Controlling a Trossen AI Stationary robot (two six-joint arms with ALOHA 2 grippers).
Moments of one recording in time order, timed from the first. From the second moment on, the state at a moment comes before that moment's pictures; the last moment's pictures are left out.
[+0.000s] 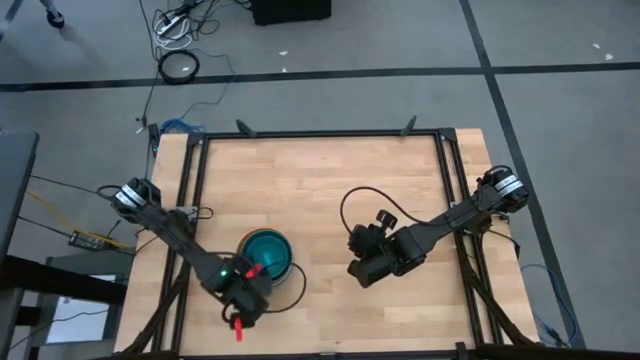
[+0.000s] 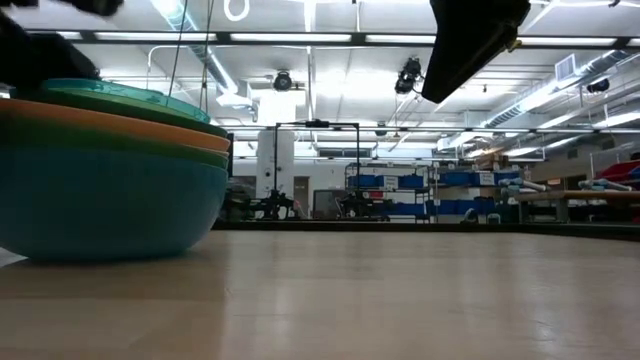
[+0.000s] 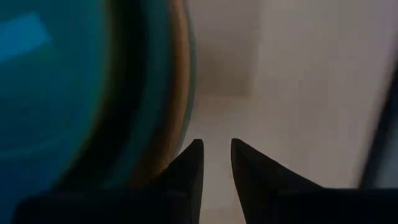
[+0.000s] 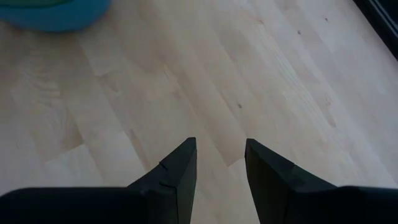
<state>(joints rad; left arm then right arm) -0.69 1.65 1.16 -0.91 -0.04 -0.79 0.48 1.73 1.42 -1.02 0.63 0.89</state>
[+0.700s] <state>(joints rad) -0.33 1.63 1.05 -0.88 -0.44 -0.58 0.48 1.73 1.42 -1.02 0.63 0.87</state>
